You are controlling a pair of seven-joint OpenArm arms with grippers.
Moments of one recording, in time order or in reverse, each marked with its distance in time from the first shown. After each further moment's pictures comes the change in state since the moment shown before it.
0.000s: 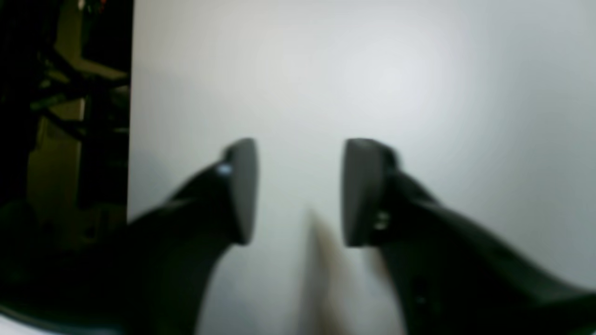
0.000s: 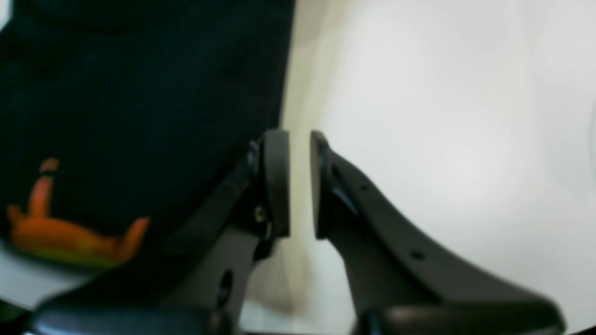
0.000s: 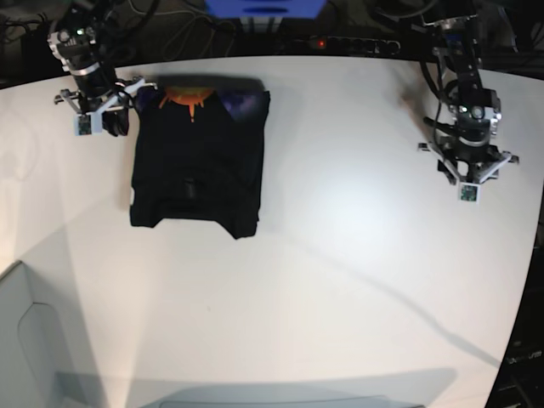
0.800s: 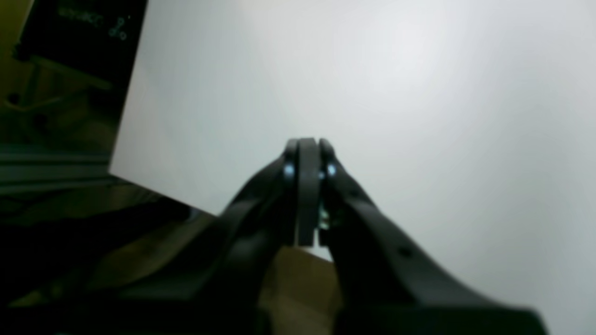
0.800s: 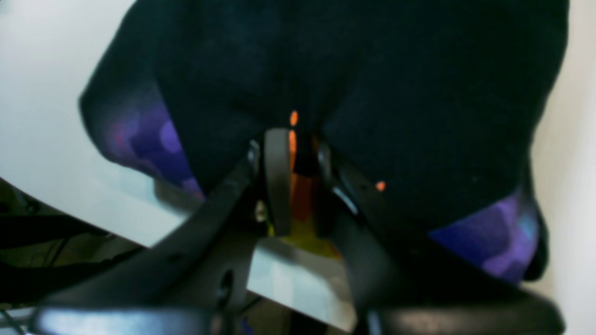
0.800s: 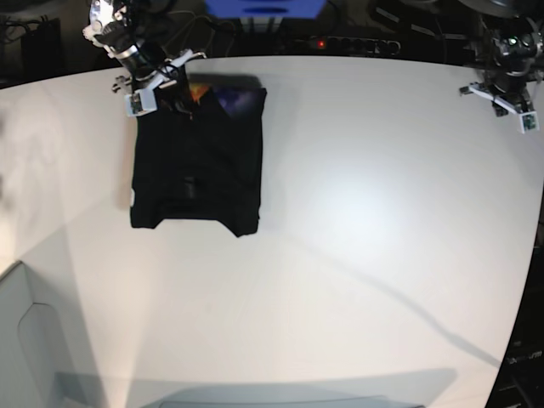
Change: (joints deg) left arm 18.8 1.4 -22.3 8.0 -26.5 0.4 6.7; right arm -7.8 4.5 -17.0 -7.6 5.4 0.0 9.2
